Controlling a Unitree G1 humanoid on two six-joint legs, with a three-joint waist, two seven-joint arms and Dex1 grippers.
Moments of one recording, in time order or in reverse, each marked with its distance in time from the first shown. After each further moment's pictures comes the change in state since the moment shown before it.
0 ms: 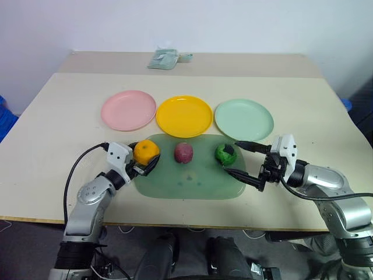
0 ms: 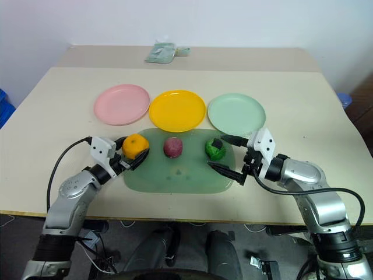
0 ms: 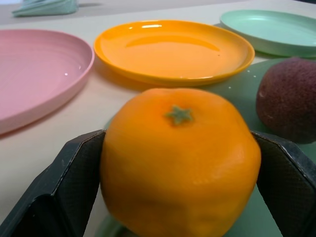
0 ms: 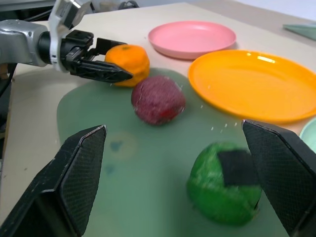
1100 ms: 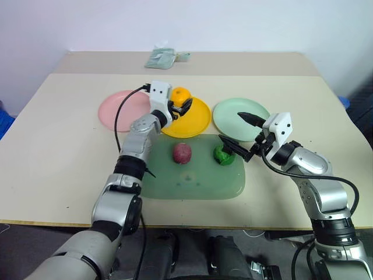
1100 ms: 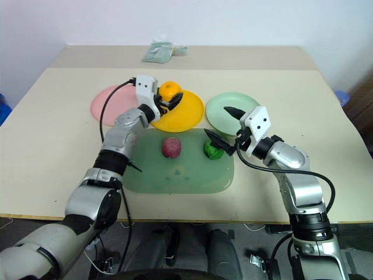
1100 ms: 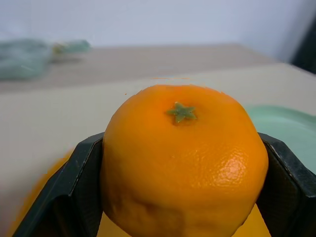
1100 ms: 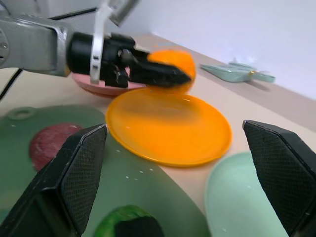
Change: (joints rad) left arm -0.871 -0.253 -0.022 0.867 0.111 -0.029 0.178; right arm -0.210 0.170 0.015 0.091 -0.188 -0.052 -0.242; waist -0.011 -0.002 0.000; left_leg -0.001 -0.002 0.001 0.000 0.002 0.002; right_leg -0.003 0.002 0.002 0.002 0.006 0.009
